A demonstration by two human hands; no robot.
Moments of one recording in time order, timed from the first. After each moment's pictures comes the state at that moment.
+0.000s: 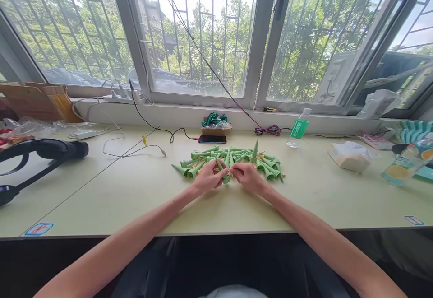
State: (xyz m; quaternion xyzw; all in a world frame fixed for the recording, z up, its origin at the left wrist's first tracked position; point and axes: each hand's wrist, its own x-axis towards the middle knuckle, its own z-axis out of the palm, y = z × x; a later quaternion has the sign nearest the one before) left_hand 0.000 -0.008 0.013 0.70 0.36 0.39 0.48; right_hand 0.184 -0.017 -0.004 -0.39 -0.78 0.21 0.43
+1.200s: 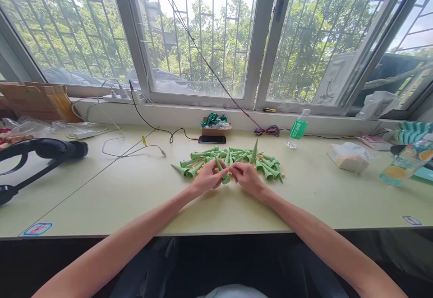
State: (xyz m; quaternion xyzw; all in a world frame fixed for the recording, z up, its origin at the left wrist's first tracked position) left_hand -0.001 -0.006 0.011 0.70 0.35 0.37 0.50; right_hand 0.179 -0.019 -0.007 -0.41 -0.75 0.23 0.47
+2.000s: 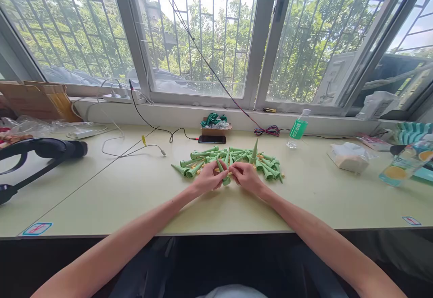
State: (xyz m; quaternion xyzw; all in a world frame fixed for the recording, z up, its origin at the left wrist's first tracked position) left_hand 0.000 -0.010 0.013 0.71 0.35 0.36 0.50; right_hand 0.179 -0.018 -0.008 -0.41 -0.73 0.28 0.46
